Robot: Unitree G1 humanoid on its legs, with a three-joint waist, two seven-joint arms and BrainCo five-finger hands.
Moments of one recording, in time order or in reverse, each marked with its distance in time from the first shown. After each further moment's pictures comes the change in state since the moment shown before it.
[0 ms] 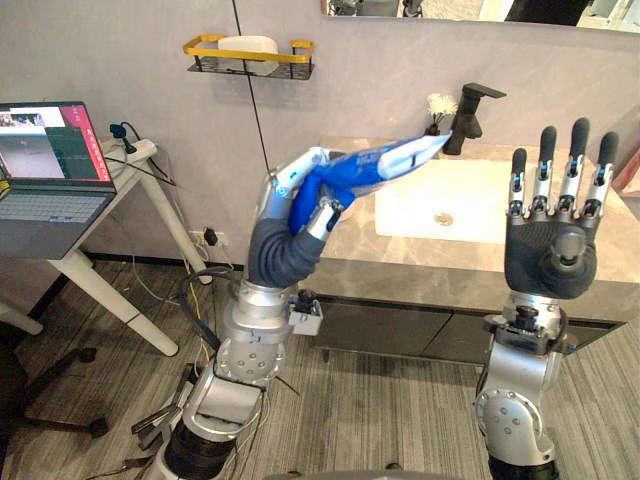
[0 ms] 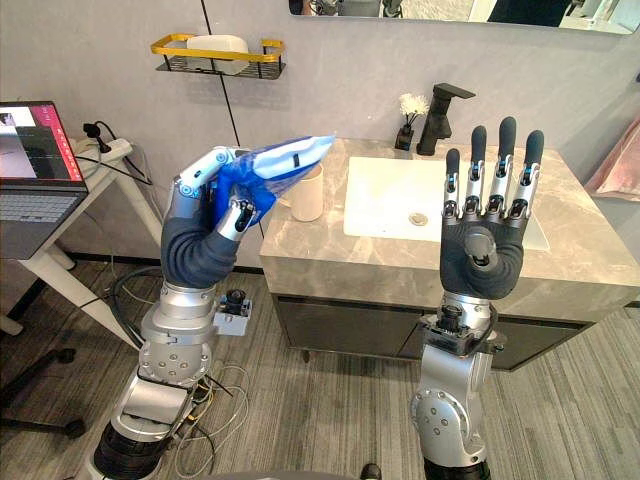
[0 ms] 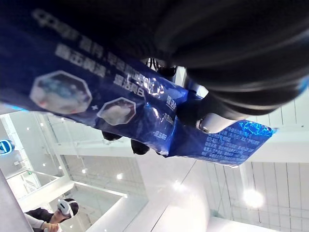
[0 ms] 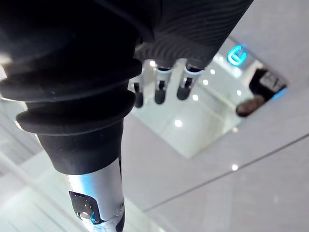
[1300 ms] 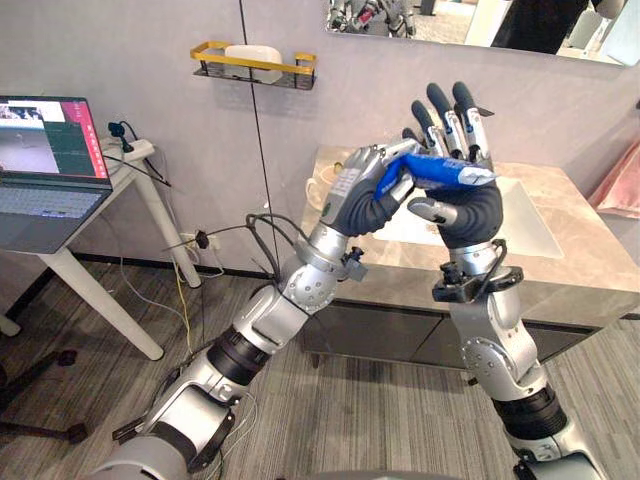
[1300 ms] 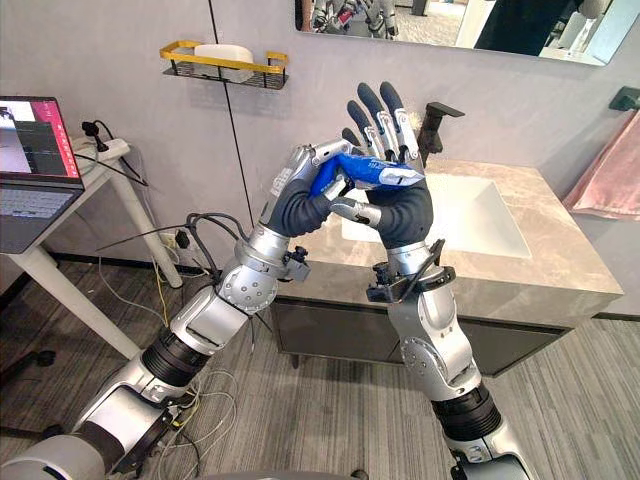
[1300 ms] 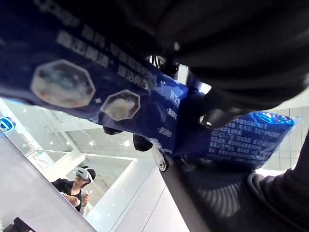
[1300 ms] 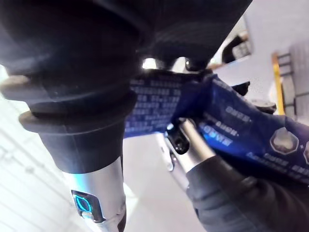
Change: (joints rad) left arm -0.433 0.018 -0.189 0.533 0.086 0.030 0.033; right arm -0.326 -0.229 0.171 0.176 -0.223 0.113 -0.072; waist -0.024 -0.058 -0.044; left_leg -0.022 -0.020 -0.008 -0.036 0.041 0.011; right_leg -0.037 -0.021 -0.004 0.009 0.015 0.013
